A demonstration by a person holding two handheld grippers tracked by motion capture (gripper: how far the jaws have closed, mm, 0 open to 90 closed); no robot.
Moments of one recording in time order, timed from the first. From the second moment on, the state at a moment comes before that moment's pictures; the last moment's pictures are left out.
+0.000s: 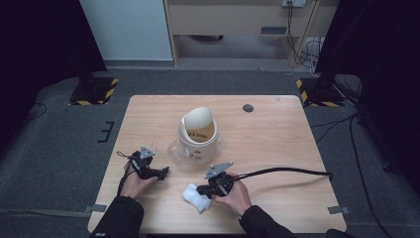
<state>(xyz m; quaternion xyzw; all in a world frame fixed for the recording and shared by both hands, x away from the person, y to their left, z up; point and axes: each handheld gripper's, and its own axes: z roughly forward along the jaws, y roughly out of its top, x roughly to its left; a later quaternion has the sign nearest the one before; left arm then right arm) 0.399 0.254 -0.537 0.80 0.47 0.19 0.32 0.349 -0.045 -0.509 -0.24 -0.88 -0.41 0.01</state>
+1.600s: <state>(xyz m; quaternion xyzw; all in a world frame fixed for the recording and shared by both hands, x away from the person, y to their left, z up) 0.399 0.254 -0.537 0.80 0.47 0.19 0.32 0.385 -0.126 -0.381 -0.29 -0.73 -0.61 -0.13</state>
